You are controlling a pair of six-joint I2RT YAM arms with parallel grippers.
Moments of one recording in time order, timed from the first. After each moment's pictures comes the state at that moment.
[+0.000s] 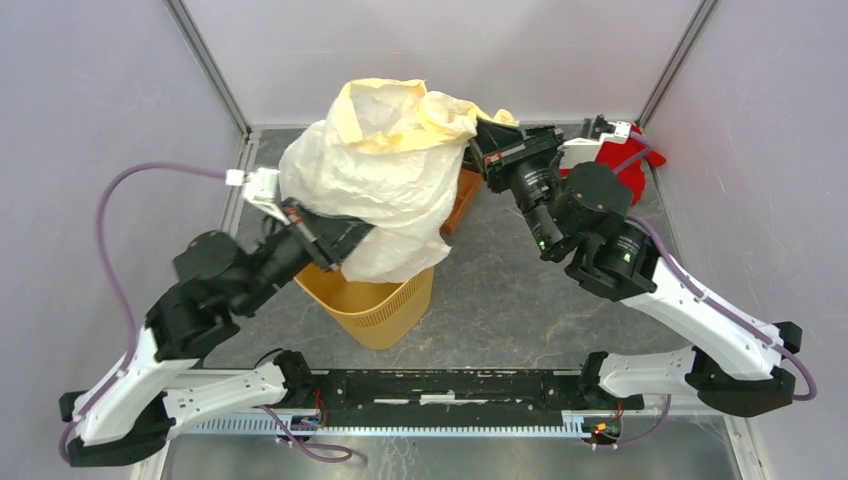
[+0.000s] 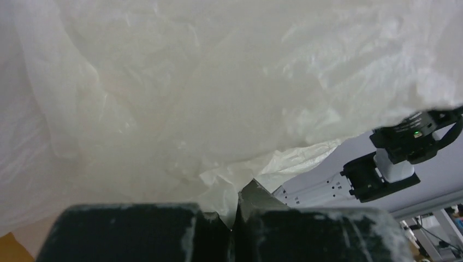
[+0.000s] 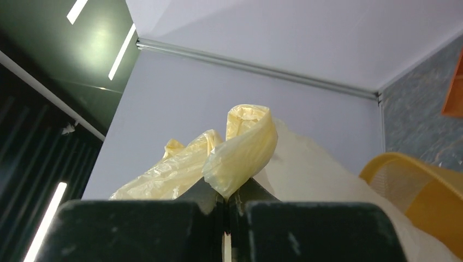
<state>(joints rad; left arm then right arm) -1.00 0.68 1.25 -0.48 -0.27 -0.68 1.07 1.19 1.55 -0.16 0.72 1.31</state>
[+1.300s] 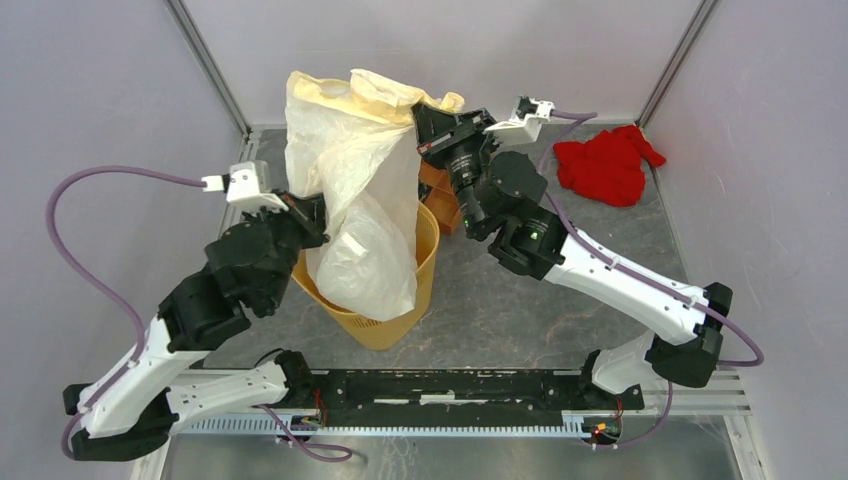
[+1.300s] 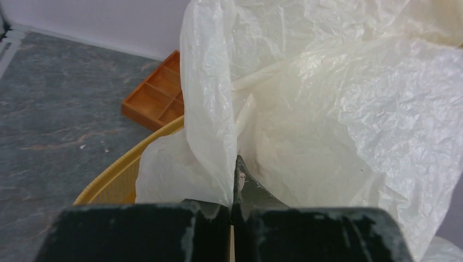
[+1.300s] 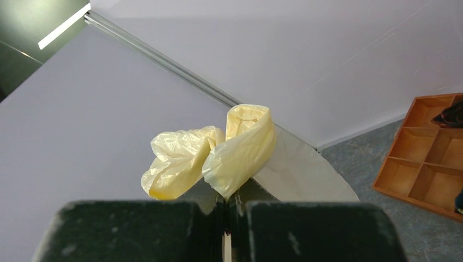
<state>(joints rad) -1.00 0.77 1.30 -0.61 -0.85 -0.51 1.07 1.44 1.60 0.20 0.79 0.80</state>
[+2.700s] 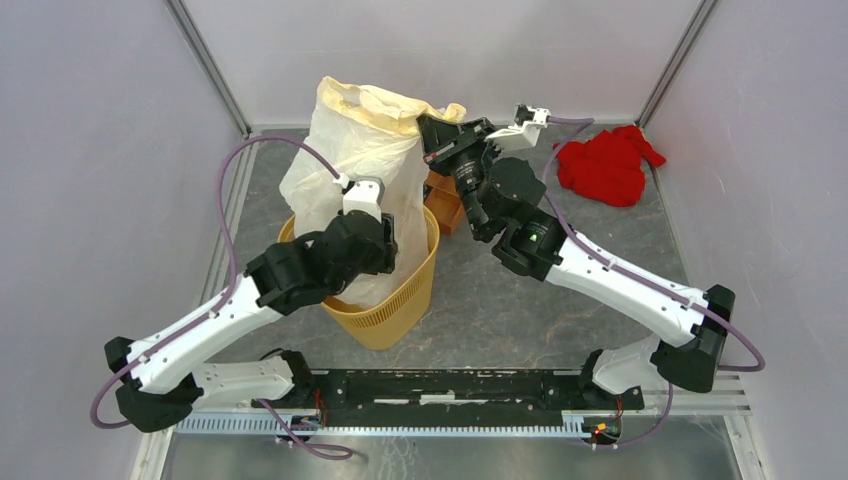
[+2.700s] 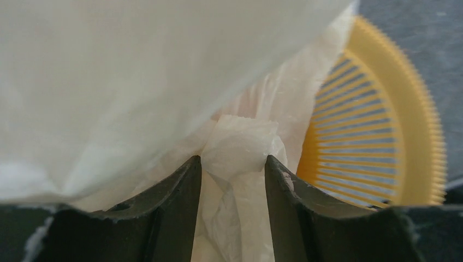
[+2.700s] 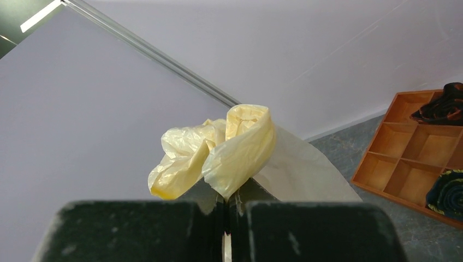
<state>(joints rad) -1.00 1.05 1.26 -0.86 -0.50 -0.57 1.01 1.41 1.45 0.28 0.71 0.80</state>
